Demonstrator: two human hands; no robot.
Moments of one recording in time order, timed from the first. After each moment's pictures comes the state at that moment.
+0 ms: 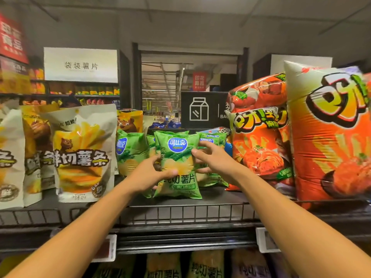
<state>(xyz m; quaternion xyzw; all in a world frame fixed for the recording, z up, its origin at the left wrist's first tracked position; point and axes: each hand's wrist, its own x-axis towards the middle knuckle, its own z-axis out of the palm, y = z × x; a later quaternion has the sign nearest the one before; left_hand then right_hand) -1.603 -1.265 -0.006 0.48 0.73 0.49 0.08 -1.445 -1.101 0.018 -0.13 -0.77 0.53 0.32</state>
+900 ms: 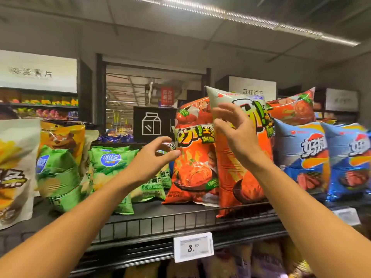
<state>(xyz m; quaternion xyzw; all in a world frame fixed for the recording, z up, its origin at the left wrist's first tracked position) -1.450 -1.182 0.060 0.62 0.57 0.54 0.04 -1.240 -1.081 0.105 -0.05 -0.73 0.26 0.63</state>
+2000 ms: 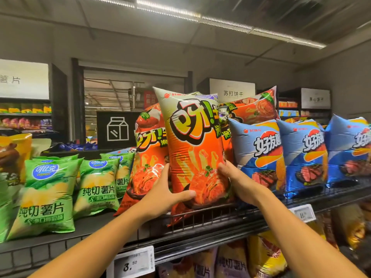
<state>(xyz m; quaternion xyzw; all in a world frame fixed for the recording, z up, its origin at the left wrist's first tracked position) -1.338 -1.075 -0.007 0.66 0.55 0.49 0.16 -1.131 -0.931 0.006 -0.14 -0.73 0.54 0.40</state>
